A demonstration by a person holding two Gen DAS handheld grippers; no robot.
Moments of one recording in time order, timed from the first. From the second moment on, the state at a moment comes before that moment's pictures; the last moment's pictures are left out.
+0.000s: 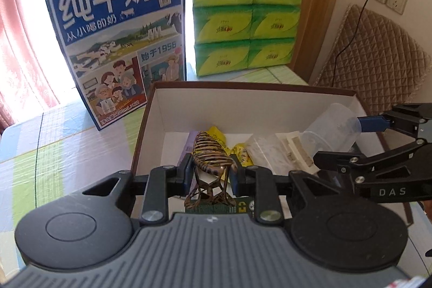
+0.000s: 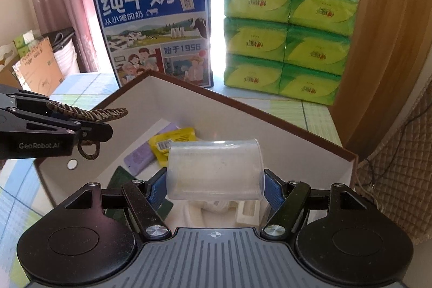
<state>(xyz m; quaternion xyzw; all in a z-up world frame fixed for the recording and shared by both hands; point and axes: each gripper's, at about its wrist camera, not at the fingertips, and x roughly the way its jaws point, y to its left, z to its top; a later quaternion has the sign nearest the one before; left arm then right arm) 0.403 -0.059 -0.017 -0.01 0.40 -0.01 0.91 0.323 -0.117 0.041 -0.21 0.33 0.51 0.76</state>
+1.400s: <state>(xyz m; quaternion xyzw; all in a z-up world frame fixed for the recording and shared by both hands) 0.457 -0.051 -0.069 0.00 0.46 0.00 0.89 0.339 -0.099 -0.007 -0.26 0.37 0.50 0.74</state>
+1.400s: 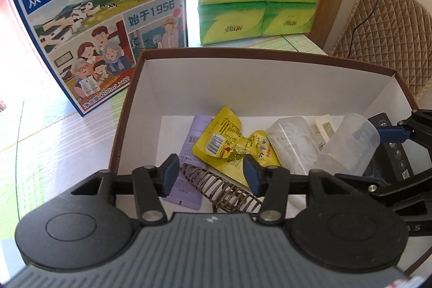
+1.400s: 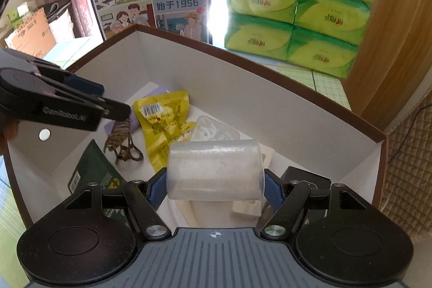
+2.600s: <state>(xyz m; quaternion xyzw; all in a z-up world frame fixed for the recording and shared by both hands) 0.348 -0.073 -0.009 0.03 0.39 0.00 0.92 0.290 -0.185 0.033 -0.22 0.34 0.44 0.80</state>
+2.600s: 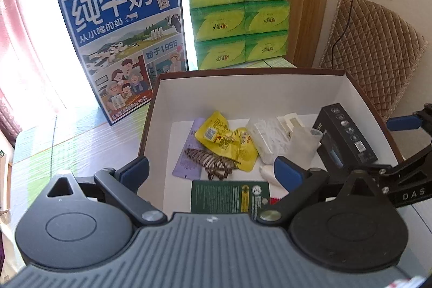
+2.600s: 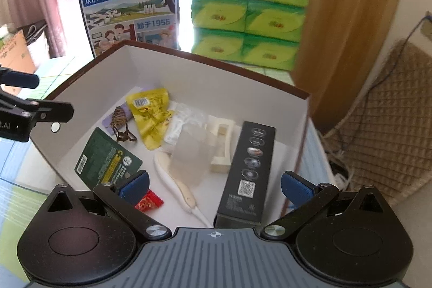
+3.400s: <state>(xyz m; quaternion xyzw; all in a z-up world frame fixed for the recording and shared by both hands) 0.221 -0.079 0.031 -0.01 0.38 0.07 0.92 0.208 -0.251 0.084 -0.16 0.36 0.44 0.81</state>
